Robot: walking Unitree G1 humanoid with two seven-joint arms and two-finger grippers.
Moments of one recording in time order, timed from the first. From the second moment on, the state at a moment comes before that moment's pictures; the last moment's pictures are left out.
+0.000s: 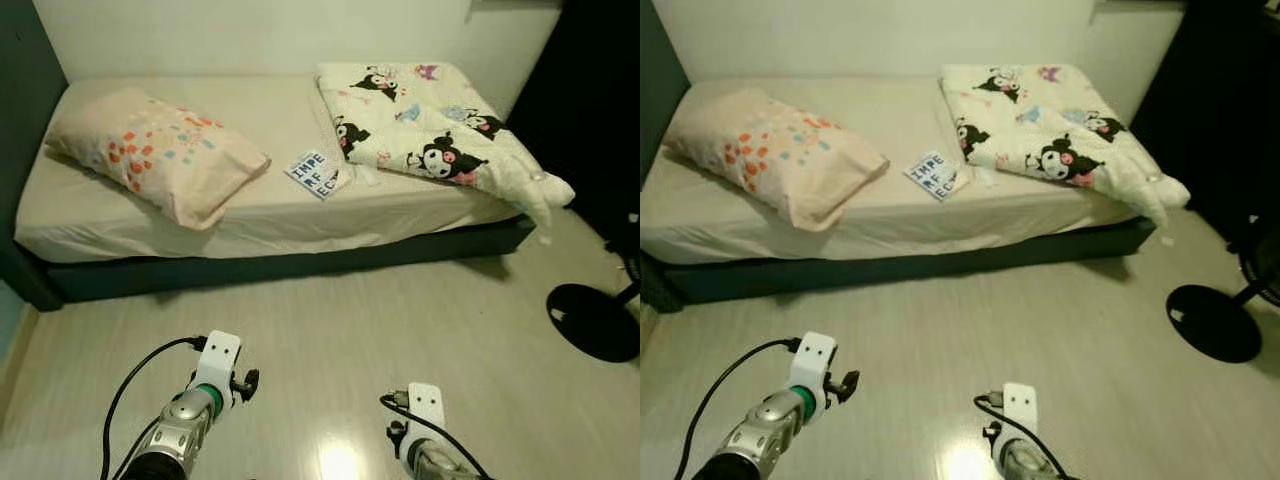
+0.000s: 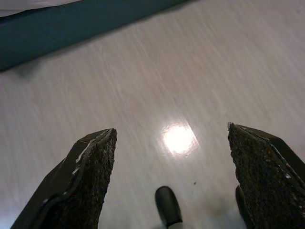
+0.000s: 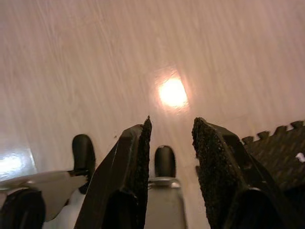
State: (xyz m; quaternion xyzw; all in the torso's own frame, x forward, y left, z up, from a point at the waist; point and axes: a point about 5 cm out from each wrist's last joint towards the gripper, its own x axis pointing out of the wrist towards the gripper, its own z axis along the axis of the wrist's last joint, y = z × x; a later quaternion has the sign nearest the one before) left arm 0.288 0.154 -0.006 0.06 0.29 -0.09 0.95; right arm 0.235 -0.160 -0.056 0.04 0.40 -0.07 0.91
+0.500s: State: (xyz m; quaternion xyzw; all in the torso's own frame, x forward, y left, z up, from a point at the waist) left arm 0.288 0.178 -0.001 0.06 0.26 -0.04 0.96; right arm 0.247 -0.149 -0.048 0.04 0.38 -0.07 0.92
